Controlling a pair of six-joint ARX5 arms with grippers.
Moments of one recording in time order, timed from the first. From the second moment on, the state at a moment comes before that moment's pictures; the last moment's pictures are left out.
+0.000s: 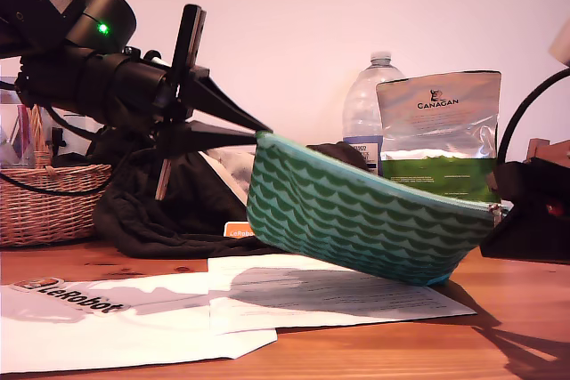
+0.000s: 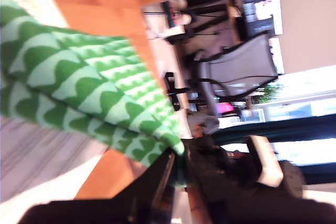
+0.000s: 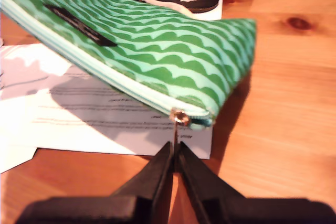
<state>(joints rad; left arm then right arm) -0.38 1.72 0.93 0.21 1.03 -0.78 0.58 1.10 0.05 0.62 0.08 0.23</state>
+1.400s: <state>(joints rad) -0.41 1.72 0.93 -0.13 1.02 -0.35 0.55 1.11 0.21 0.22 0.01 0.23</state>
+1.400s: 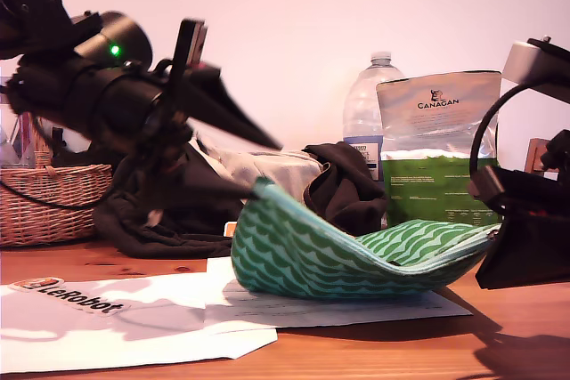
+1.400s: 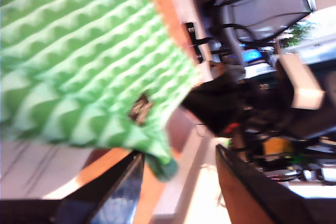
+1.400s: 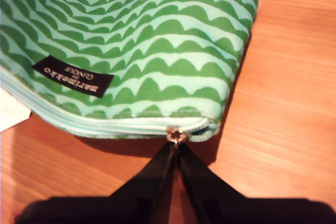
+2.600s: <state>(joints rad) -0.37 1.72 1.25 -0.30 0.63 -0.01 0.45 1.11 0.36 0.03 -0.05 0.00</state>
